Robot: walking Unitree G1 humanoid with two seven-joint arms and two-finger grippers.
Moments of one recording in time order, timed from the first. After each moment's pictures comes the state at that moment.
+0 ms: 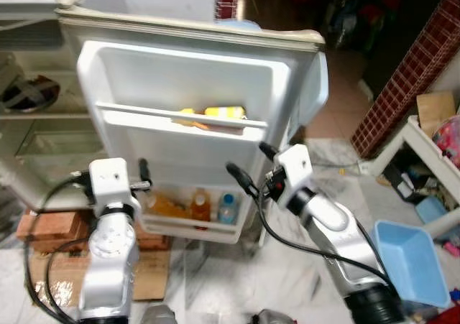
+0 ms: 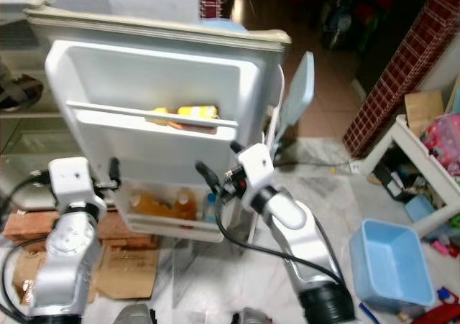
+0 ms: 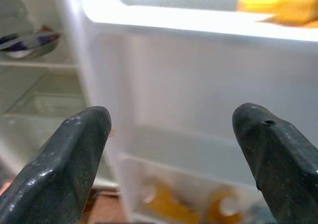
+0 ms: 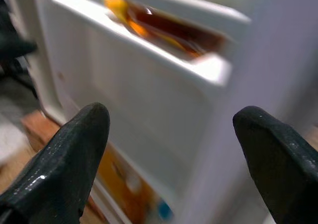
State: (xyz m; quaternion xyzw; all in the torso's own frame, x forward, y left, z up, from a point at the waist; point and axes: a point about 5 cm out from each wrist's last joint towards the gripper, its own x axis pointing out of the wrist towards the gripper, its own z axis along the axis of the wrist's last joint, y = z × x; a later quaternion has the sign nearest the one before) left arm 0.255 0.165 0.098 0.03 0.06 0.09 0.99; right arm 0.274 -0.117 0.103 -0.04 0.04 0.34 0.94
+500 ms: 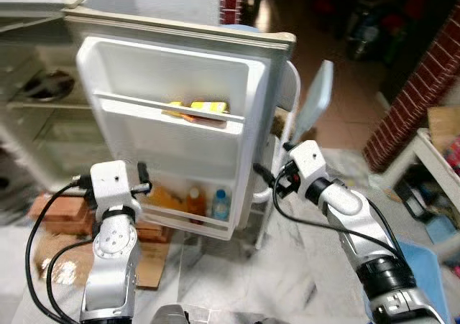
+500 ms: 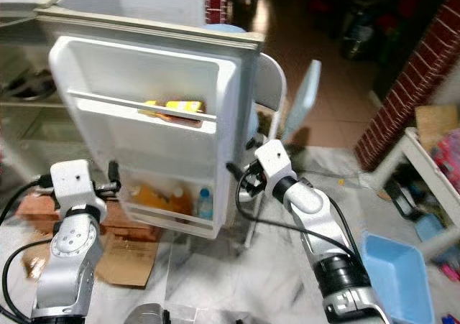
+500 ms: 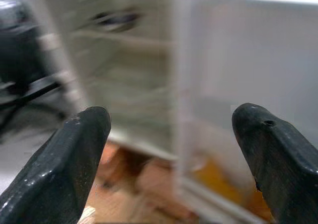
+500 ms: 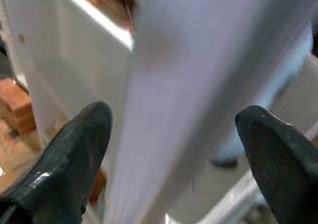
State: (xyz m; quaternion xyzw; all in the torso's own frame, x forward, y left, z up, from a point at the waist) left arm 0.250 0.196 0.093 0.03 0.09 0.17 0.98; right arm 0.324 -0.138 0.111 -0.13 0.04 0.25 0.96
